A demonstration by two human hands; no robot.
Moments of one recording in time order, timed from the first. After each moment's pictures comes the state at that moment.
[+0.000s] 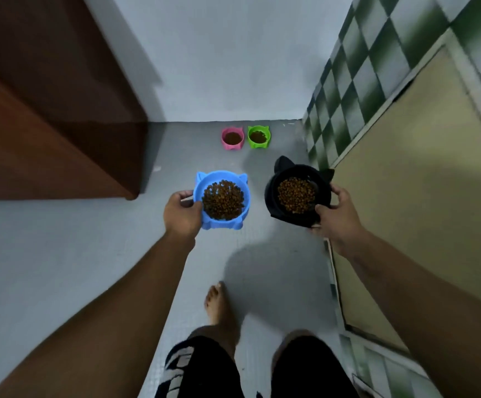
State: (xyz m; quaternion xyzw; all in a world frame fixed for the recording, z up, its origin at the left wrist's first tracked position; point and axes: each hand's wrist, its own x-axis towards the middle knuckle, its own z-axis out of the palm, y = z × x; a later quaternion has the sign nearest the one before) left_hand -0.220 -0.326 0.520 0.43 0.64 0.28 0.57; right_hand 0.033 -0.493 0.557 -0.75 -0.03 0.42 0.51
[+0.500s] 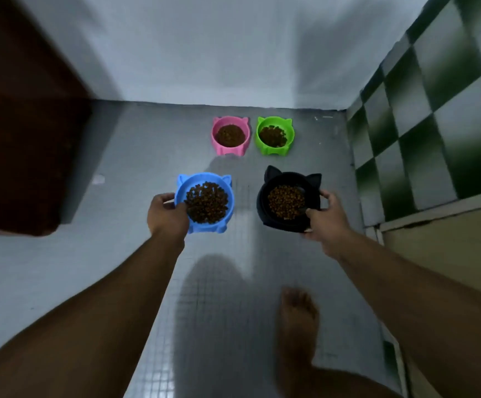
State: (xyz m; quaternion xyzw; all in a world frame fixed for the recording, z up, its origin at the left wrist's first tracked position) left_hand -0.047 -0.064 0.117 0.41 0.73 0.28 0.47; right_hand 0.206 -0.202 0.137 -0.81 -0.03 0.43 0.40
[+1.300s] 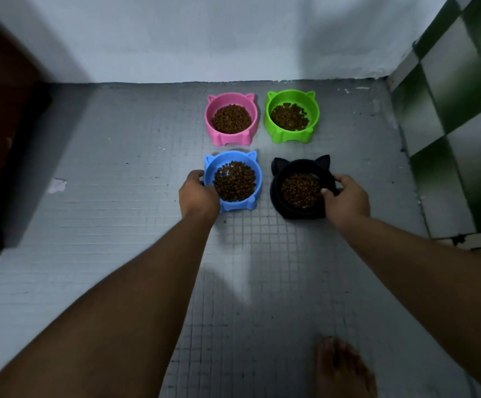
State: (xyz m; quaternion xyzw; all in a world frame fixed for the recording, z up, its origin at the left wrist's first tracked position) left_hand 0.044 0.014 -0.049 0.58 0.69 0.19 0.39; right_hand 0.272 -0.130 -0.053 -0.90 -0.20 0.24 0.29
